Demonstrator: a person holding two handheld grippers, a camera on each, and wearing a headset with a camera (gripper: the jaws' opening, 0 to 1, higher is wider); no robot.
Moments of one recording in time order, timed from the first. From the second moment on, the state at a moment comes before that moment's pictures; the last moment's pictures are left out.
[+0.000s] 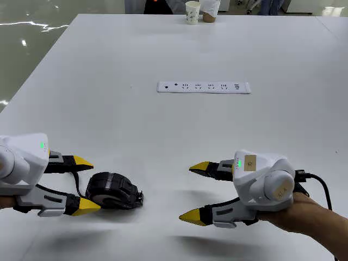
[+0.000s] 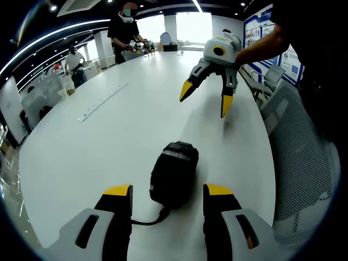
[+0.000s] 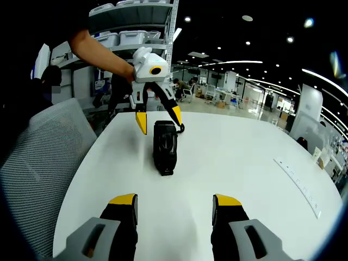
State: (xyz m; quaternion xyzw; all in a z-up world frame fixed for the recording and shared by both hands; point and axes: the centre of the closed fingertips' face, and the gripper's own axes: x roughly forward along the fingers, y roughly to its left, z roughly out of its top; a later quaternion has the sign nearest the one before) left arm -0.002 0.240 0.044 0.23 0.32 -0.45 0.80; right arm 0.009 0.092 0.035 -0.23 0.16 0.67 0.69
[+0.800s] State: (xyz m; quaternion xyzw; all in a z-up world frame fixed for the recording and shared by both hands) left arm -0.004 0.231 0.026 0.27 0.36 -0.51 0.73; right arm 0.004 0.139 0.011 -0.28 0.16 0.71 0.62
